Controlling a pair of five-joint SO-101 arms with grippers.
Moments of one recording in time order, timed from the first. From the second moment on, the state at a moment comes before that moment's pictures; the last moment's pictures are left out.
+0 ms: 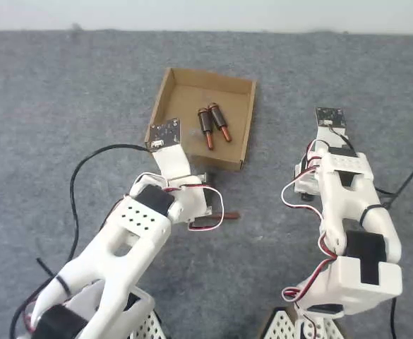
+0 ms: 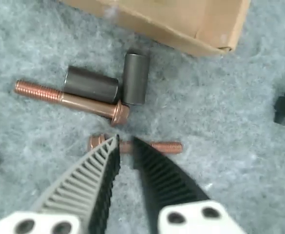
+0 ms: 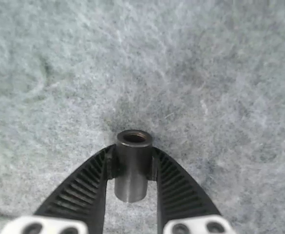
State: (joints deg) left arm 22.6 -28.8 55.3 53.6 43.7; right arm 4.3 4.2 34.5 48.4 2.8
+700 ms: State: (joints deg) left arm 22.4 -6.7 45.8 54.5 47.2; right arm 4.3 4.2 34.5 48.4 4.2
